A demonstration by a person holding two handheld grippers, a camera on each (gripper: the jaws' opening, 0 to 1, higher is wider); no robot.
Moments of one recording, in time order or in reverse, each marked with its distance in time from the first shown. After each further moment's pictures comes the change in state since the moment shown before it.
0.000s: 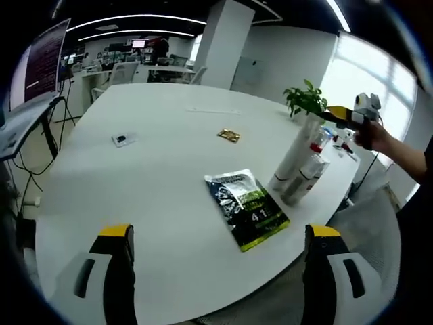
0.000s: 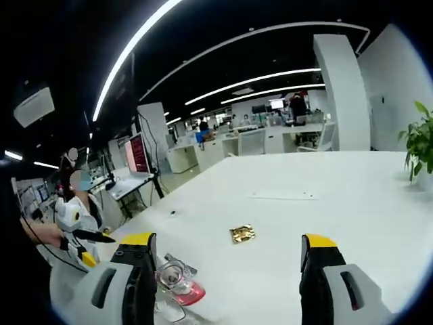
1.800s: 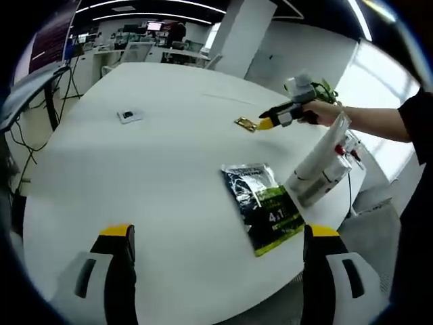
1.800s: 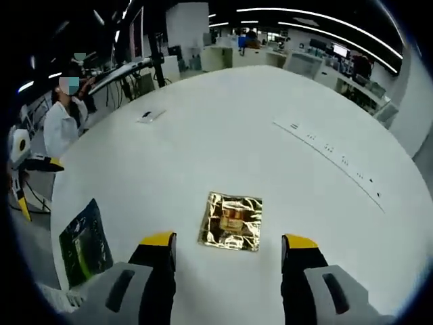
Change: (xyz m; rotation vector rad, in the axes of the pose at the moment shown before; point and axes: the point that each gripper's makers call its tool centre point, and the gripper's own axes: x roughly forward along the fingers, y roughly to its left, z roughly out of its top) left arm 0.030 0.019 -0.010 -0.102 0.068 0.021; right arm 0.232 -0.028 -0.112 -0.372 0.643 0.141
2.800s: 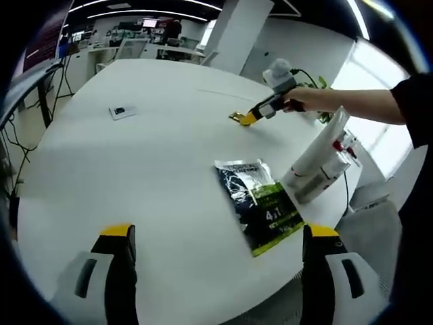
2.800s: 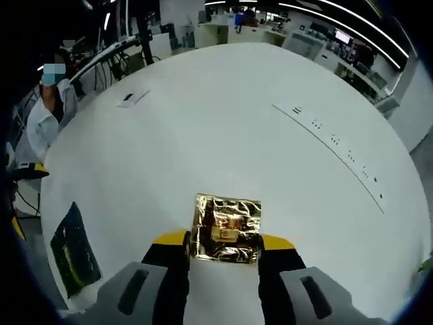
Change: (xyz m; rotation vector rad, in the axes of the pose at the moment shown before) left arm 0.007 -0.006 -0.006 0.009 0.022 -0.034; right arm 0.018 -0.013 -0.003 -0.001 0.136 -0.050
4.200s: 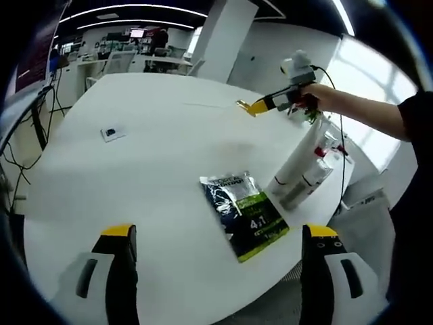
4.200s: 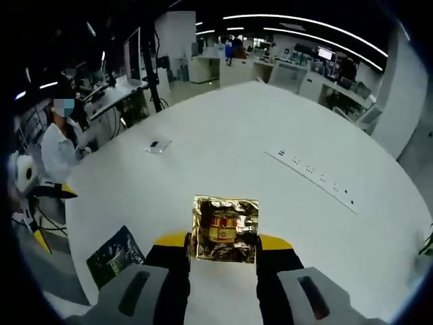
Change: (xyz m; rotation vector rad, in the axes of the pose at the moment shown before) left arm -0.020 -0.022 0.023 0.075 -0.048 -0.058; right arm -0.121 0.042 0.029 0.069 -0.248 -0.010
